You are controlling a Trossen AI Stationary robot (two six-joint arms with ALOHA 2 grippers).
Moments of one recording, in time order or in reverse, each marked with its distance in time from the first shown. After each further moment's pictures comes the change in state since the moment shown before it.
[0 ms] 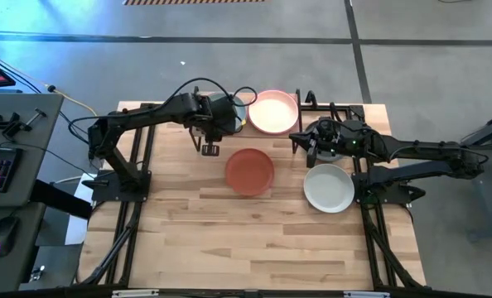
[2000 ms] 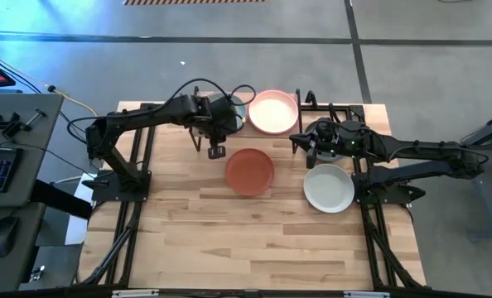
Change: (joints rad) left arm 0.008 -0.019 -0.062 0.097 0.127 -0.202; right arm 0.000 0.000 0.000 -0.037 0.000 0.000
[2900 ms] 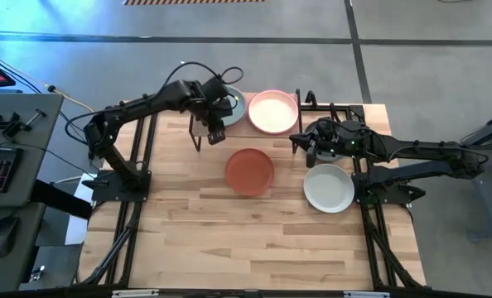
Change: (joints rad) left arm 0.182 0.000 -0.002 0.041 0.189 -0.029; right arm 0.000 0.000 0.000 0.001 0.001 0.071
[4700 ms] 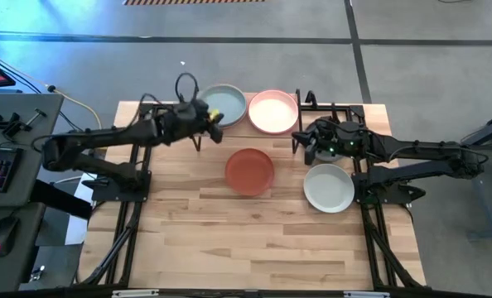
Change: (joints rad) left arm -0.180 -0.460 -0.634 0.928 -0.466 -0.571; right arm 0.004 0.000 0.000 -0.034 0.095 -0.005
